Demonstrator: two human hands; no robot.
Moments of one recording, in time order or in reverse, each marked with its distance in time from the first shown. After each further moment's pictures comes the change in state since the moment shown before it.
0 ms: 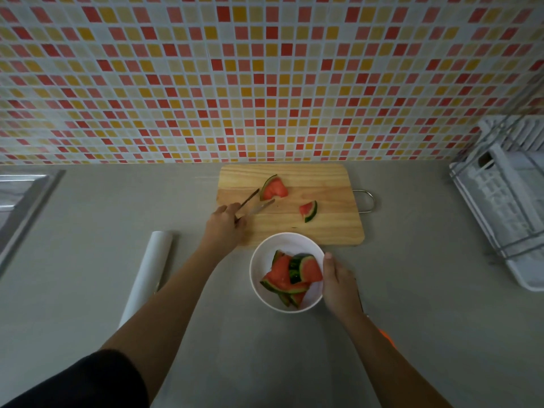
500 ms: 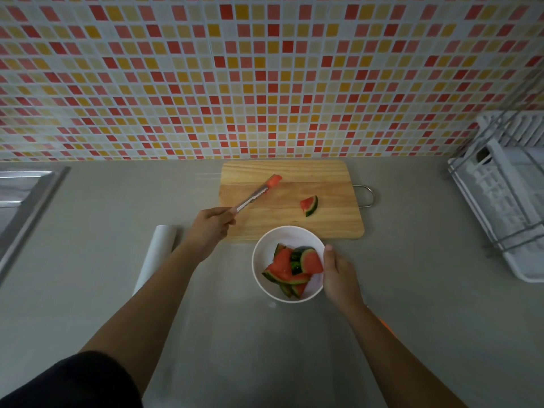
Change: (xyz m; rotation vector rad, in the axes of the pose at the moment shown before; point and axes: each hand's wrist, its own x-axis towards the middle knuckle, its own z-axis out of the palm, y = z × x) left_hand -0.017 -0.006 -0.031 -0.996 -0.161 -0.465; right_hand 0.000 -0.005 -0.001 -0.006 0.008 -0.019
